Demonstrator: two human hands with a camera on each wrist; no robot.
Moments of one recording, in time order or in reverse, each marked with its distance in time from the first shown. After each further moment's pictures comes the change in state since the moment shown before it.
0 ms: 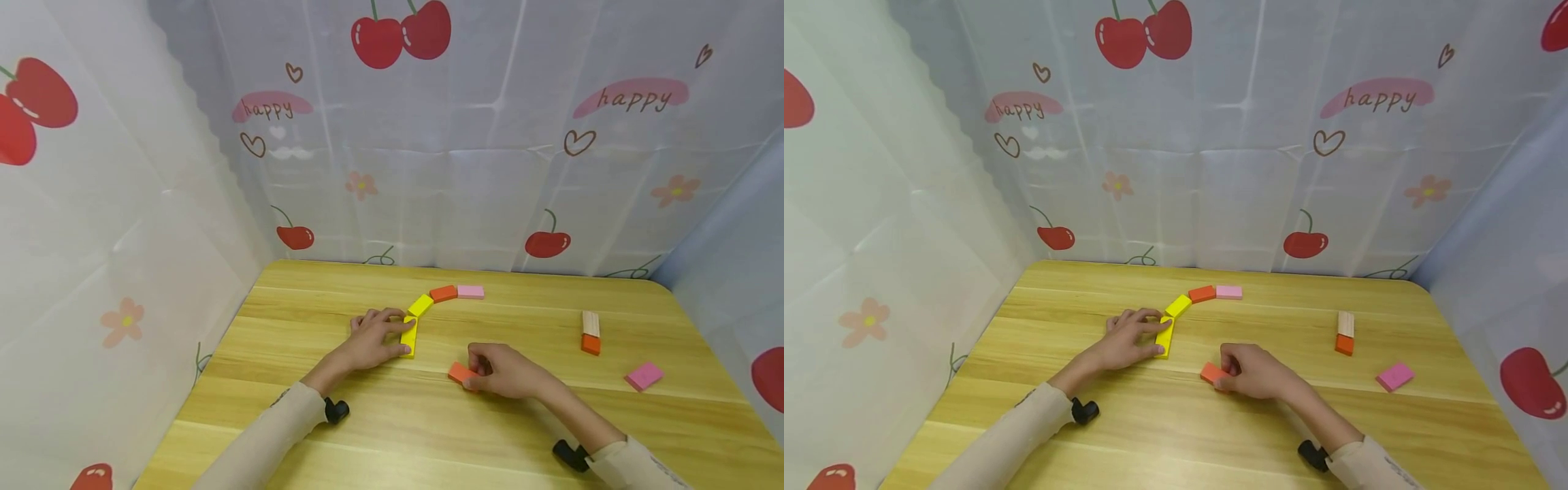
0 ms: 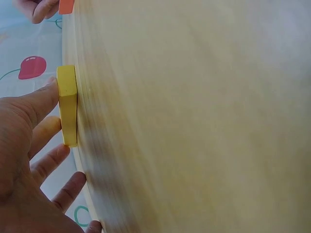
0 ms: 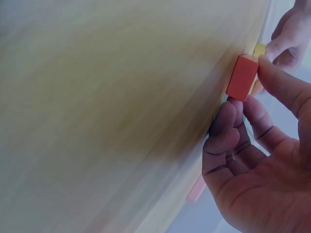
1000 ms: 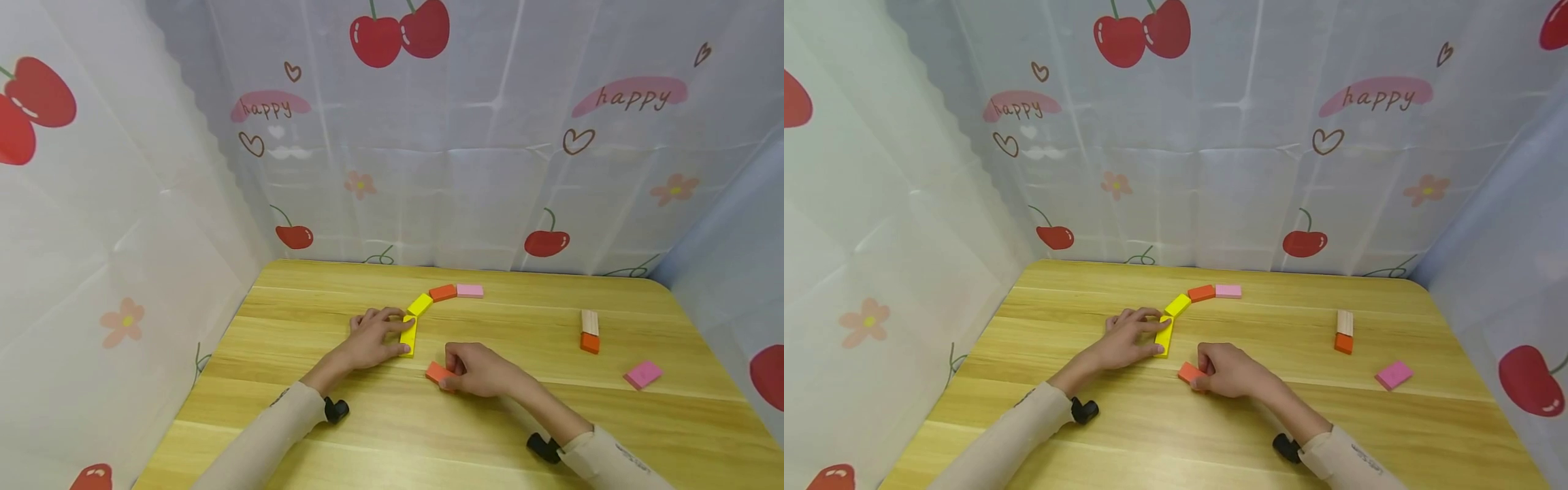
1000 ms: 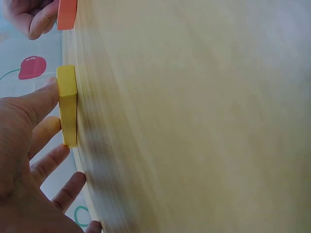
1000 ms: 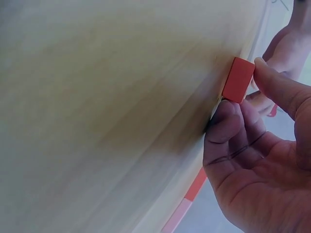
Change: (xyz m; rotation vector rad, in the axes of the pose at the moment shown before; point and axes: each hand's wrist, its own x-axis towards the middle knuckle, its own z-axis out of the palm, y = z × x) left_hand 0.000 0.001 0.000 0.003 0.000 -0.009; right_hand 0.027 -0.028 0.020 -0.014 -0.040 0.070
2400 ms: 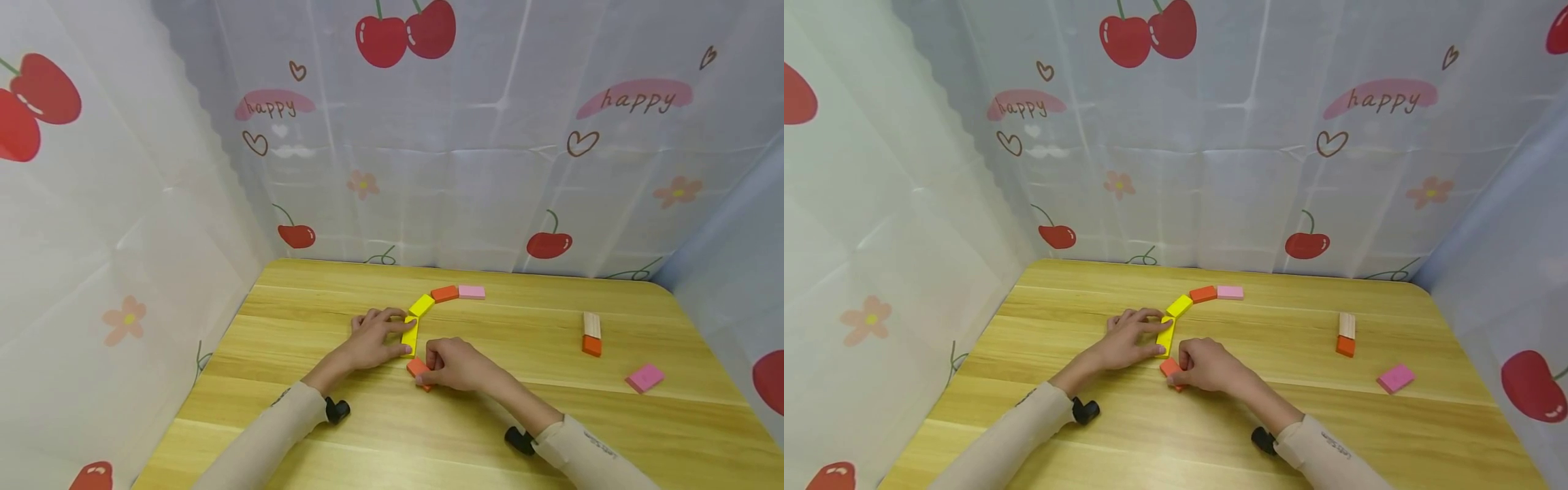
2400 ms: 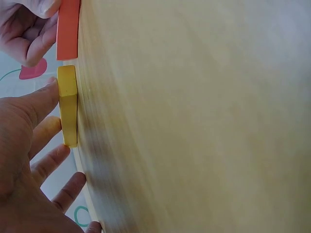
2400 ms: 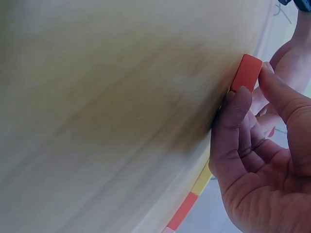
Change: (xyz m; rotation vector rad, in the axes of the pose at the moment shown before) left_hand 0.001 -0.004 0.001 0.026 0.000 0.011; right_hand 0.030 -0.024 0.017 -0.041 0.046 0.024
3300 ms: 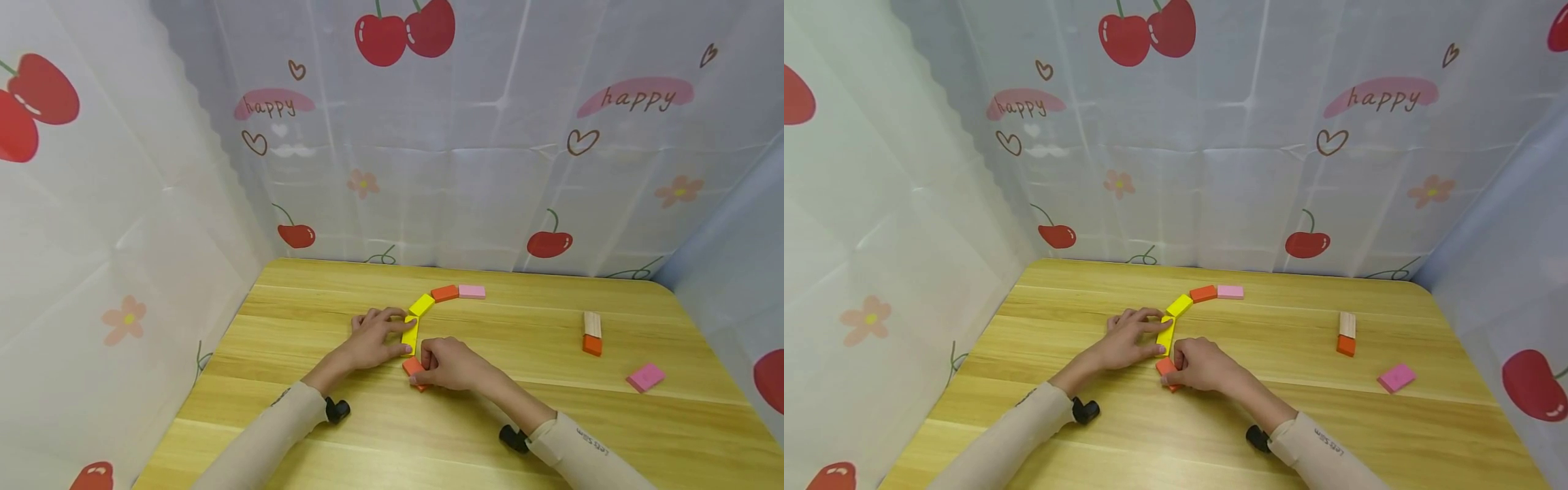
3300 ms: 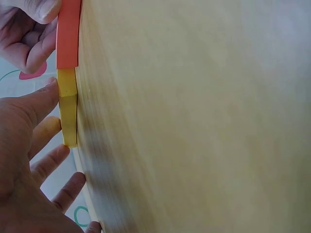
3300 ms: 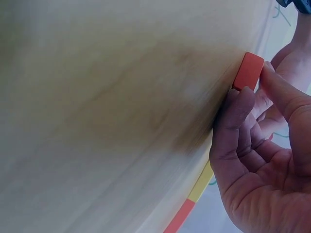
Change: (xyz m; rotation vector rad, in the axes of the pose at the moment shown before) left_hand -0.001 0.003 -0.001 -0.014 -0.004 -0.006; right_hand 0.004 -0.008 0.004 0.022 -0.009 -0.002
